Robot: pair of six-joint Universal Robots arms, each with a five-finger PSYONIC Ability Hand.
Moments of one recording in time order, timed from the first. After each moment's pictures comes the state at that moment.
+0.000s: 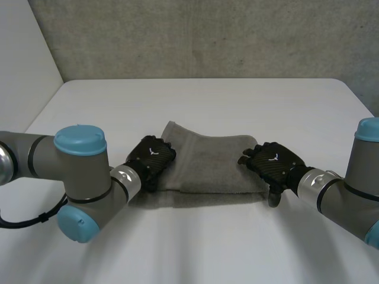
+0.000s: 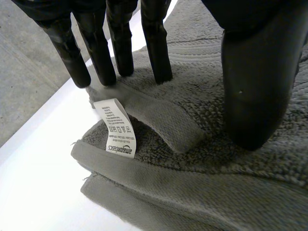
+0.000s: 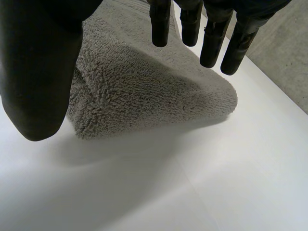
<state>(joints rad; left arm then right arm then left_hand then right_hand) 4.22 -2.25 -1.42 3.31 -1.37 3.67 1.83 -1.11 1.64 -0.03 1.12 2.49 0.46 0.45 0.46 0.46 0.29 0.23 0.24 0.24 0.25 0.06</state>
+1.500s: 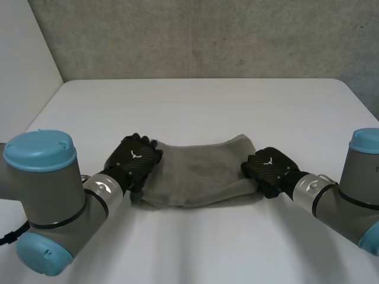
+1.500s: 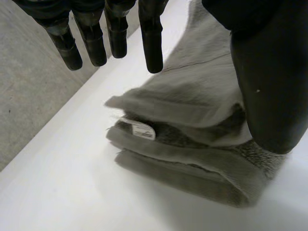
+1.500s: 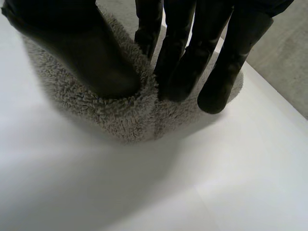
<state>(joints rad) 4.22 -1.96 -1.69 3.31 -1.45 3.65 1.82 -1.06 1.67 -0.14 1.05 2.48 0.26 0.25 0.25 0.25 0.06 1.26 1.27 1.32 1.32 1.14</state>
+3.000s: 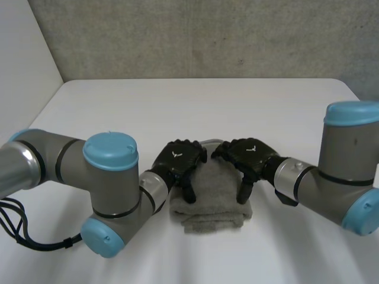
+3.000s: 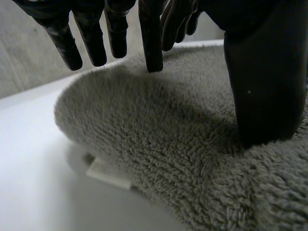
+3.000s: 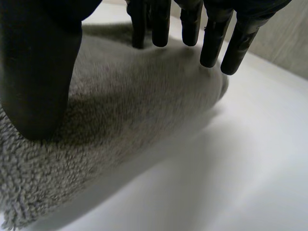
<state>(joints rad) 4.05 -2.25 -1.38 3.30 -1.44 3.18 1.96 -1.02 1.44 0.08 1.13 2.81 0.26 0.25 0.25 0.25 0.06 0.23 0.24 0.24 0.25 0.06</state>
